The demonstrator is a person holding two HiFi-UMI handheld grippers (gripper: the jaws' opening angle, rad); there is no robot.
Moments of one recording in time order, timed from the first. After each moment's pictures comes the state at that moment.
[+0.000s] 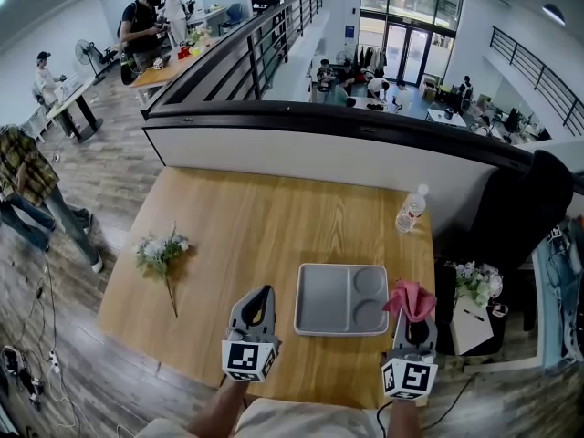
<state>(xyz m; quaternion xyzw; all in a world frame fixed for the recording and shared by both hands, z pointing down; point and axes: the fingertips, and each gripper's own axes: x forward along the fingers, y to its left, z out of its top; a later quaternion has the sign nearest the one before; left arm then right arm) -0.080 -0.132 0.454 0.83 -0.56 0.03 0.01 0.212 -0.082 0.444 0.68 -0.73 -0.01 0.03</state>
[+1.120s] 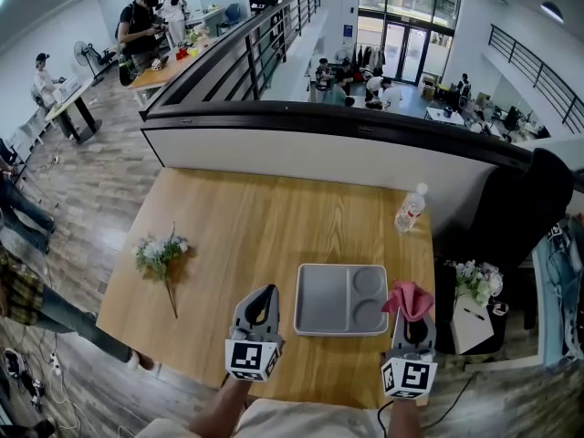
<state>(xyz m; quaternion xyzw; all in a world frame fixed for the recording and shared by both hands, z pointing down) -0.070 -0.136 0.454 0.83 -0.55 0.03 0.01 0.209 -0.084 0.451 0.67 -0.74 -0.01 0.04</state>
